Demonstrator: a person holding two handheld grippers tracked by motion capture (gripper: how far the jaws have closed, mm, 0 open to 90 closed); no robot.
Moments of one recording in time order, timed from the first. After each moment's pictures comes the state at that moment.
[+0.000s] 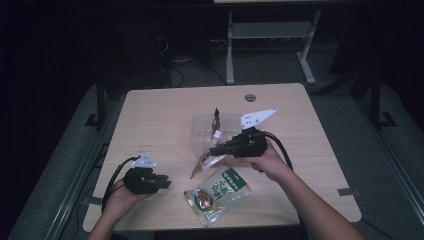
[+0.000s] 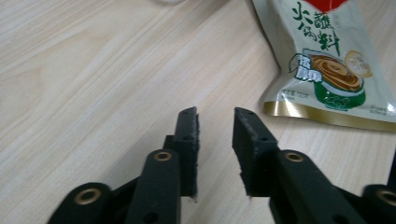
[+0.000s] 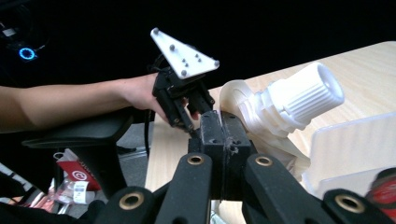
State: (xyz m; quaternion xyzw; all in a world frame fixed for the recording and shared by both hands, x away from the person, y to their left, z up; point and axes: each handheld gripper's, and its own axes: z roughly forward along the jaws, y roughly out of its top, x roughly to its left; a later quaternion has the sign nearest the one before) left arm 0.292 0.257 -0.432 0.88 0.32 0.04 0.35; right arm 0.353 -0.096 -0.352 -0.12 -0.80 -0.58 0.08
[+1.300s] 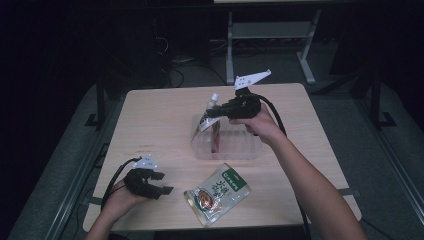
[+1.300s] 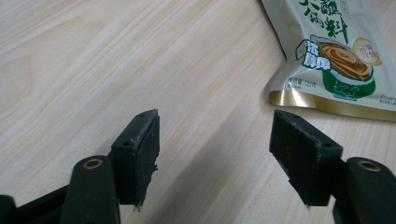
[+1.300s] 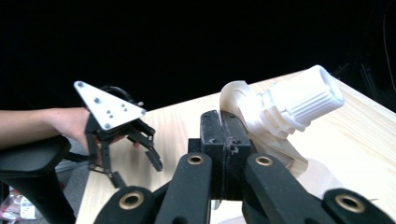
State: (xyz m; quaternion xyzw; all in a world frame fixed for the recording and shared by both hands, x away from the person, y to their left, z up) left arm 0.293 0.256 -0.439 0.89 0.32 0.04 0.34; right arm 0.431 -0.086 -0.307 -0.14 -0.81 -0.57 0.03
